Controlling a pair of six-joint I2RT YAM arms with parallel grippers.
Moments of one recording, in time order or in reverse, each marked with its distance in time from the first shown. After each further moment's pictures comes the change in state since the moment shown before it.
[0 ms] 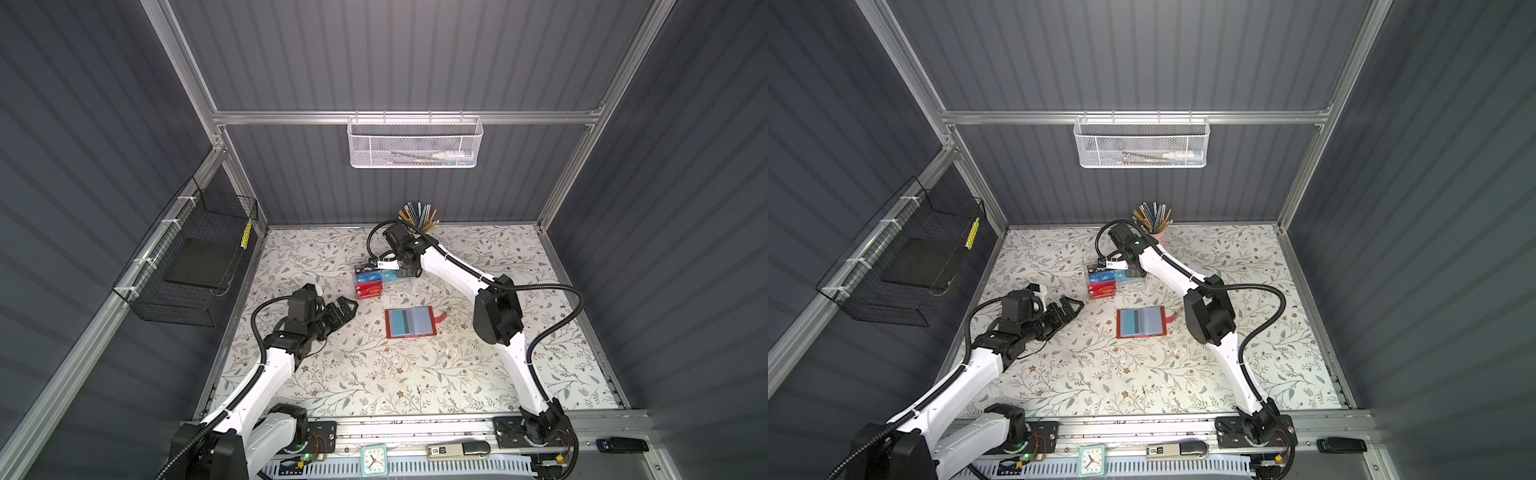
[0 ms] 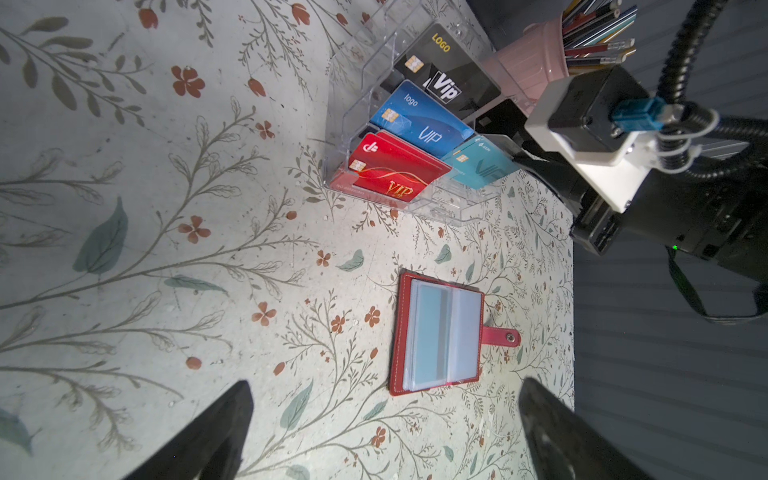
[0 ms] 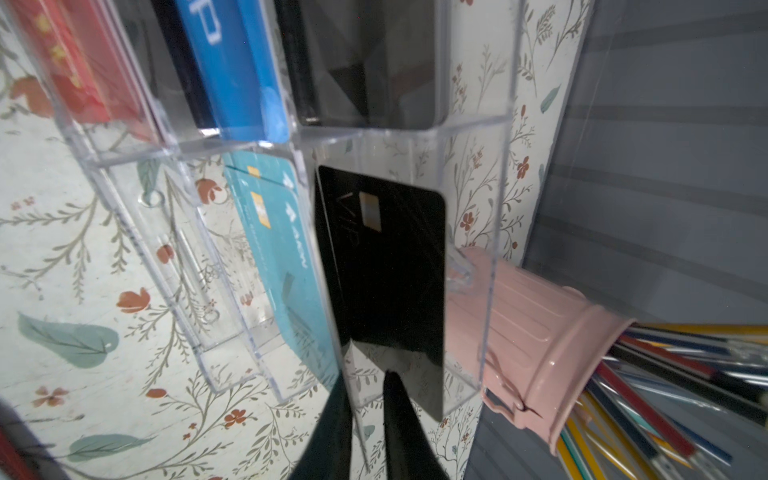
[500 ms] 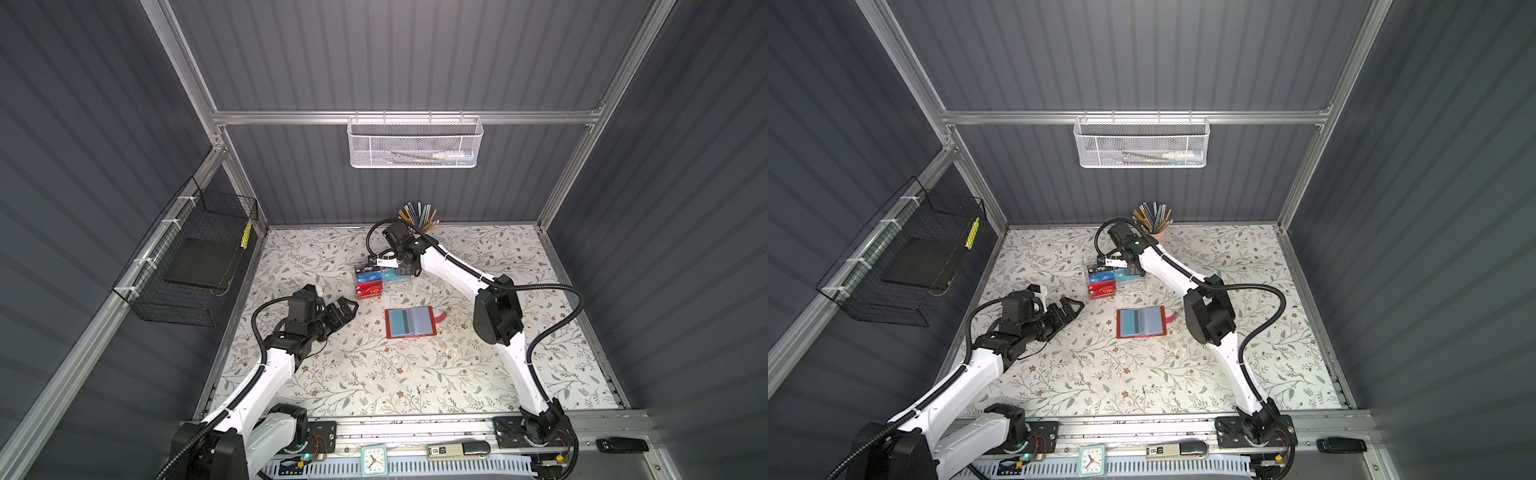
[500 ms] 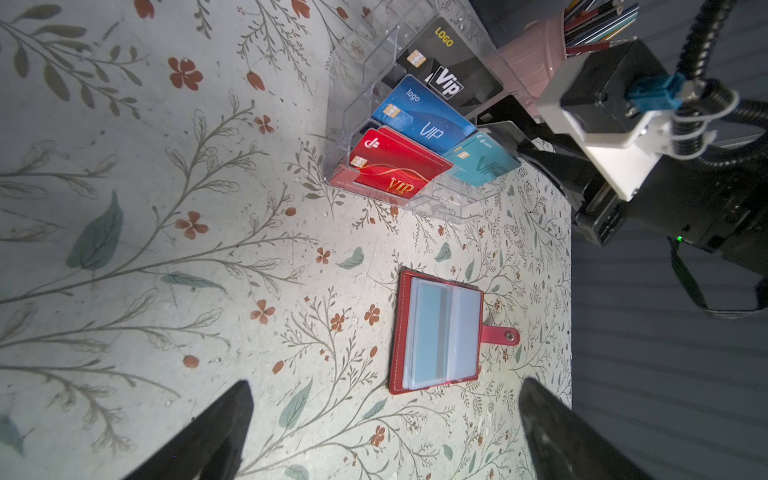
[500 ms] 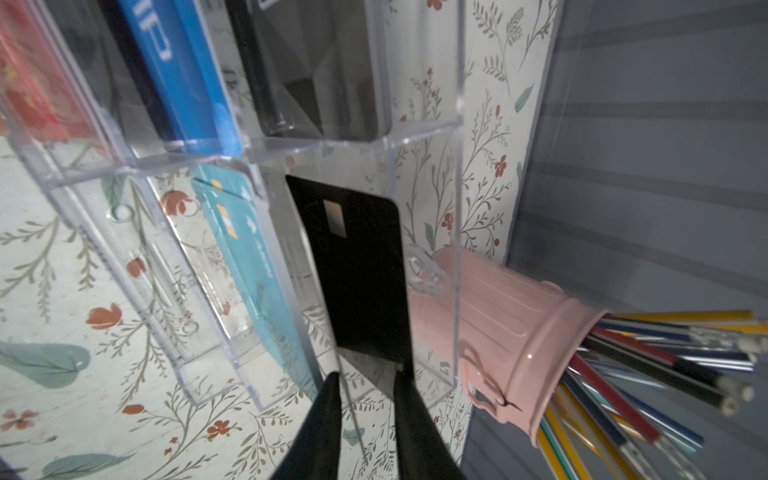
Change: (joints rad) left arm 0.000 0.000 -0.011 0.013 0.005 -0.007; right arm 0.000 0.000 -0.003 0.047 0.018 0.016
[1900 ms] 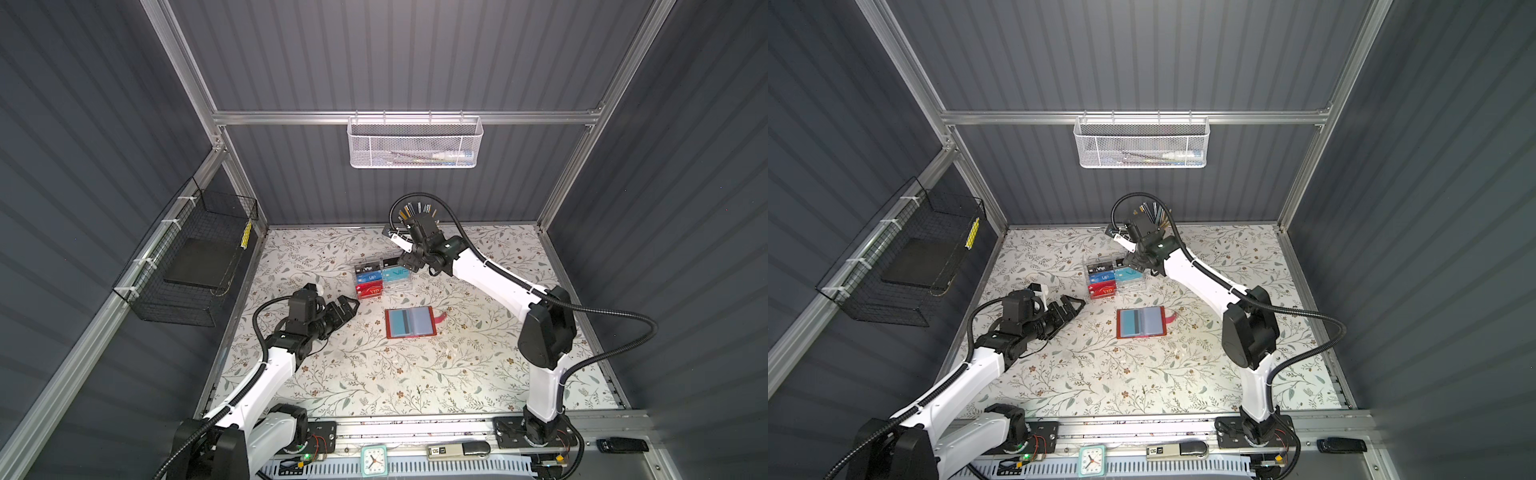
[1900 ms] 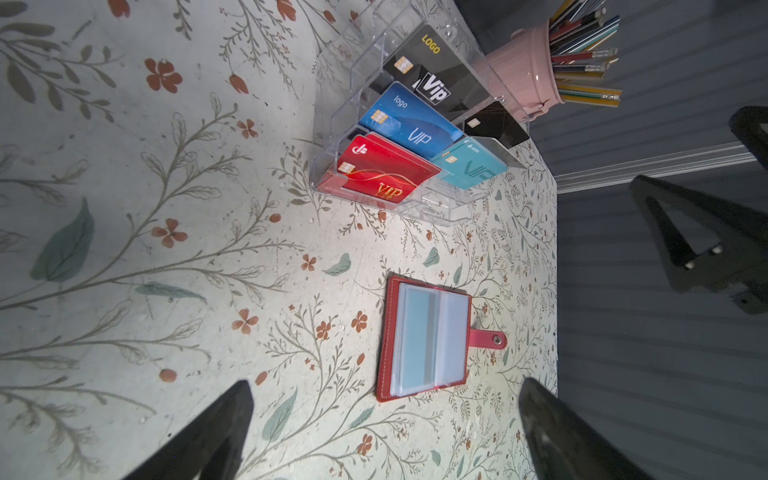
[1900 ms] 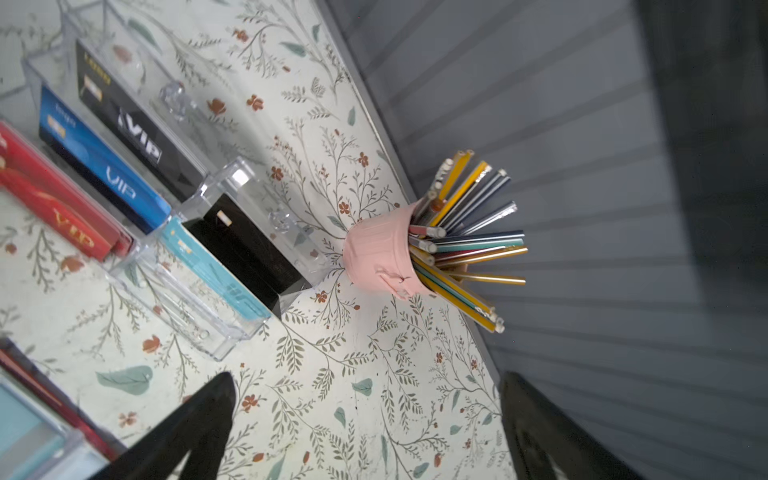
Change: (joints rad) left arm 0.000 0.023 -0.003 0.056 0.019 -0.027; right arm -0.008 -0.440 -0.436 0.317 0.026 0.443
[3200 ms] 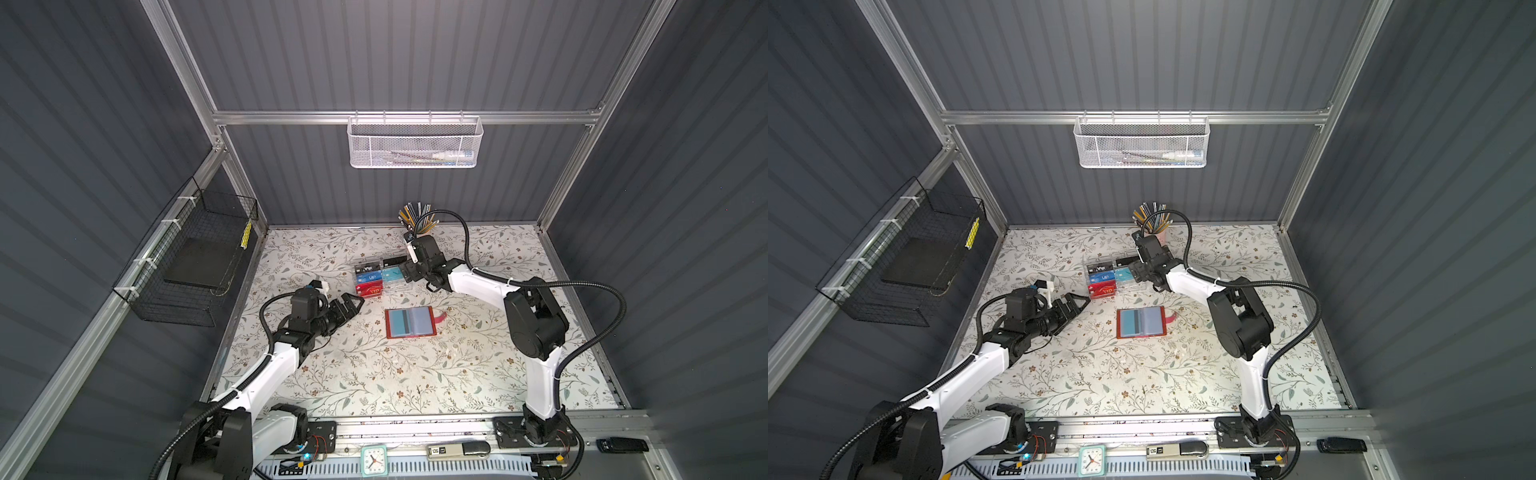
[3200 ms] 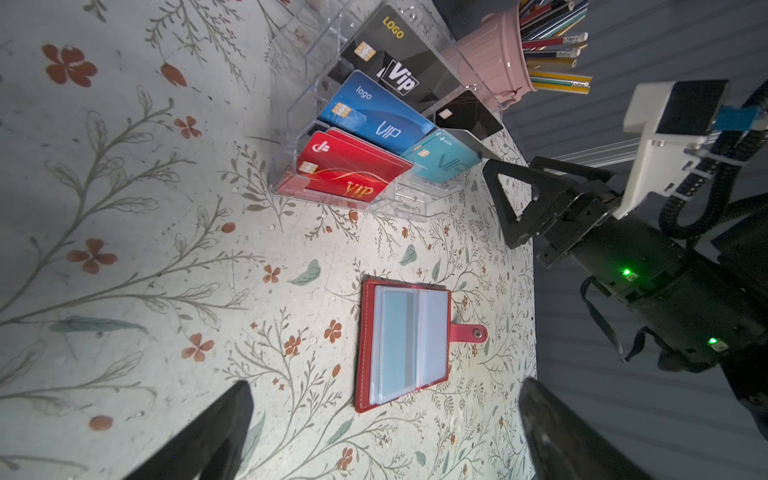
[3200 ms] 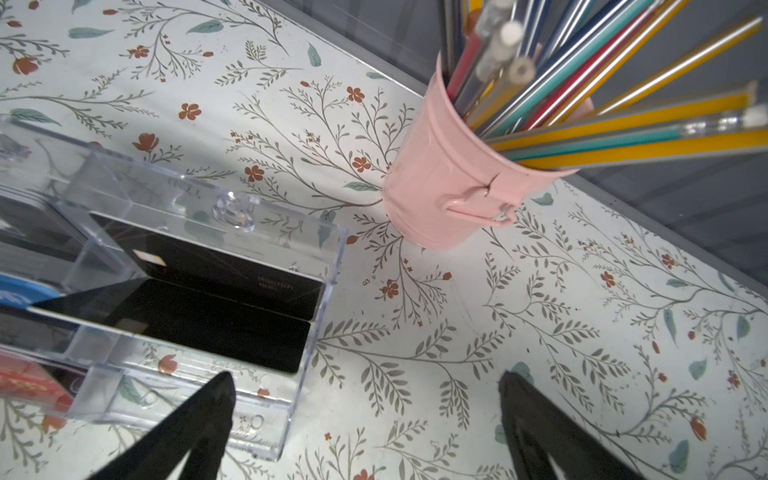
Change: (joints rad) left arm 0.000 0.071 -0.010 0.122 0.079 -0.003; right arm -0.066 0.096 -0.265 0.336 -0.052 0.517
